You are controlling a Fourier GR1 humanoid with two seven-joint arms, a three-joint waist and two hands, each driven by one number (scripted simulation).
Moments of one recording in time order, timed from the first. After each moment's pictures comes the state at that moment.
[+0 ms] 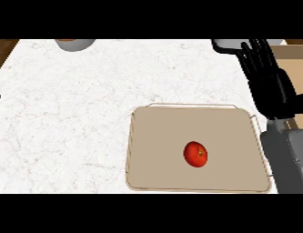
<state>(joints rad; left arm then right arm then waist) -0.01 0.62 -0.04 -1.54 0.10 0.28 -0.08 -0.42 -0.20 -0.05 -1.42 -0.45 0.09 -0.07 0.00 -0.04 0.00</state>
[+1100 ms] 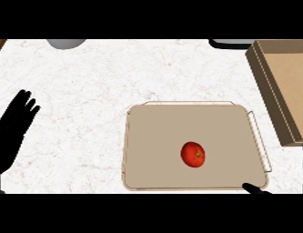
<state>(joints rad) 0.01 0.46 -0.03 -1.62 0.44 0.14 0.15 0.41 -0.16 0.02 -1.89 -0.02 -0.34 -0.24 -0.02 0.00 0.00</state>
